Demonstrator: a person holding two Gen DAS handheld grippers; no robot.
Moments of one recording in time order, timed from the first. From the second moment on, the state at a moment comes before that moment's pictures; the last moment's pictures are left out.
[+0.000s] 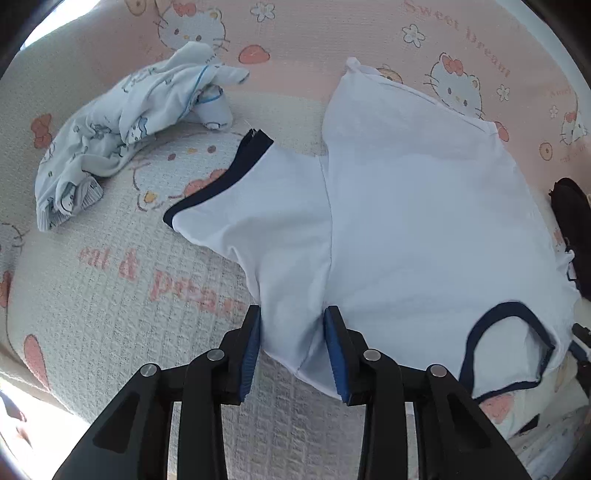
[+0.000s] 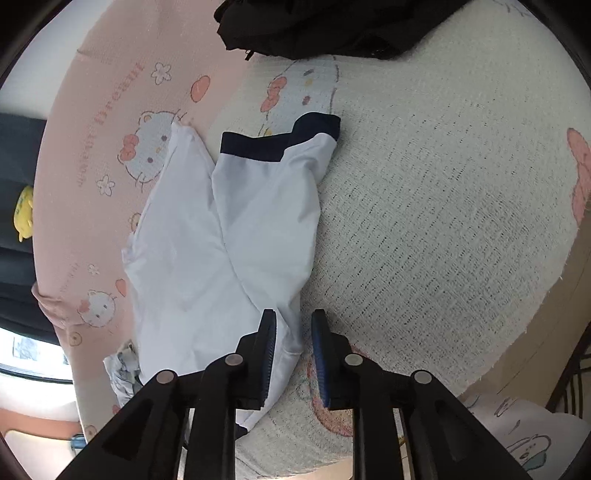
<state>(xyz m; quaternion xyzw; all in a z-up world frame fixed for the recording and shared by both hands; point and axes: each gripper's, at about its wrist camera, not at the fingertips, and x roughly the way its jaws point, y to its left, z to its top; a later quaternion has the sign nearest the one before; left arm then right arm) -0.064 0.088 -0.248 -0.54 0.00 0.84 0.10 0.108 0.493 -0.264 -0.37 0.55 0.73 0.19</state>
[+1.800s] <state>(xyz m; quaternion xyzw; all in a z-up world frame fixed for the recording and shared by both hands) 0.044 0.401 -0.221 -0.47 0.35 0.72 0.38 0.116 0.545 -0.306 -0.27 0.71 0.64 0.05</state>
